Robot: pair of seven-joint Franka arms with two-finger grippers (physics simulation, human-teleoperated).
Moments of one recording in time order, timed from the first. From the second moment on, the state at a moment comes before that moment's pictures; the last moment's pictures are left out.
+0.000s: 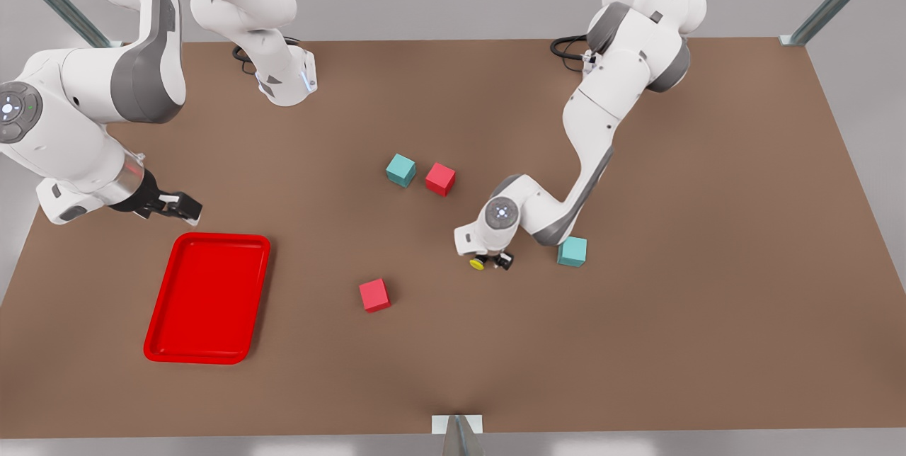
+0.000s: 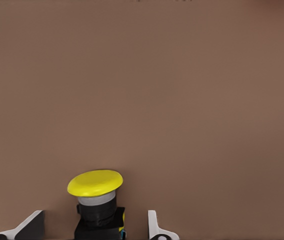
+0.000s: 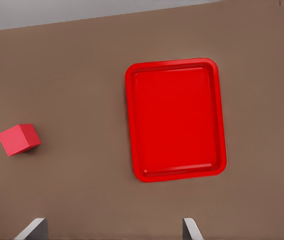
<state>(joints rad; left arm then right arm) -0.39 0.90 -0.31 -1.45 0.27 2.32 -0.15 0.08 0.23 -0.03 -1.33 -0.02 1.56 0.19</state>
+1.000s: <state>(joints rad) -0.40 0.90 -0.31 -1.43 0.28 2.24 -0.10 0.04 0.24 -0.03 -1.31 -0.02 1.55 0.07</state>
